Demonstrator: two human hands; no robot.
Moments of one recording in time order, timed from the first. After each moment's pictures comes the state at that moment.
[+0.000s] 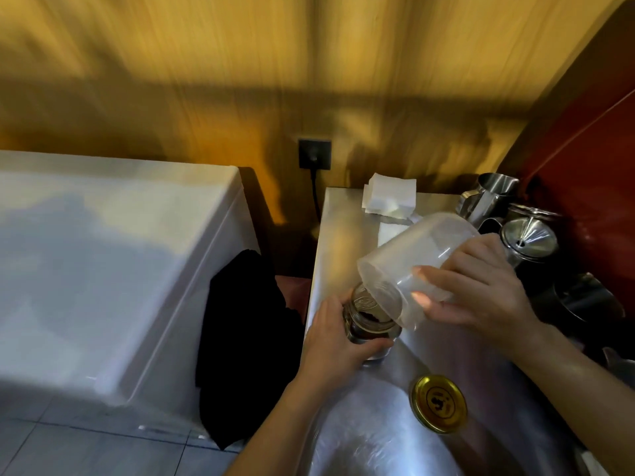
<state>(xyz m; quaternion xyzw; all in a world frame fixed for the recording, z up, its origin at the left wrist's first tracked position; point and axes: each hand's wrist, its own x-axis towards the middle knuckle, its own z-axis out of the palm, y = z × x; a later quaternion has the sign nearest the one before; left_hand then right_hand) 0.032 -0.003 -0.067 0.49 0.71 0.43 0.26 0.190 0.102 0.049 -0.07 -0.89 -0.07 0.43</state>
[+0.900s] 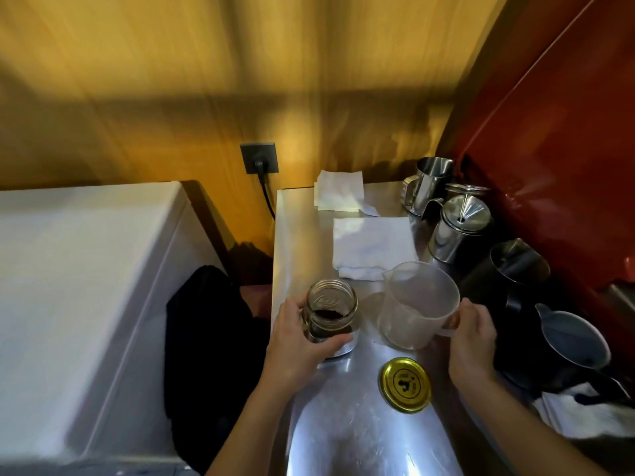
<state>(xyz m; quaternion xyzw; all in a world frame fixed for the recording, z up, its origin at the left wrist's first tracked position) 0.024 0.005 -0.079 0.48 0.70 0.44 0.31 0.251 0.084 -0.088 -0.59 -0.40 0.38 0.58</state>
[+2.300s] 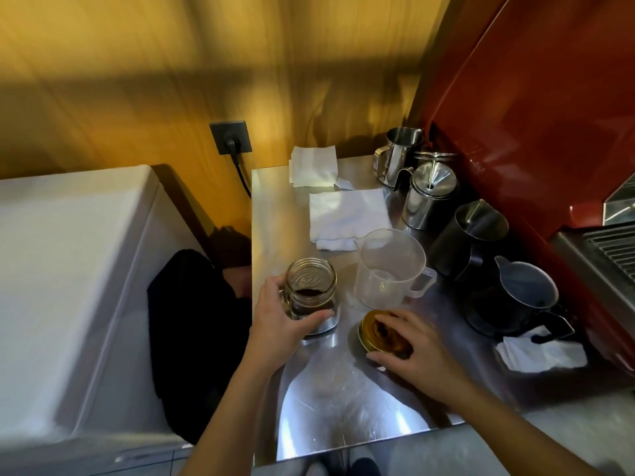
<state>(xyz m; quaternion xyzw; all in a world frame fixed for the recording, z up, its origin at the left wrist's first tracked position) 0.030 -0.008 -0.081 0.50 0.67 0.46 0.32 0.274 0.013 -0.096 -0.47 -0.80 0.29 0.22</state>
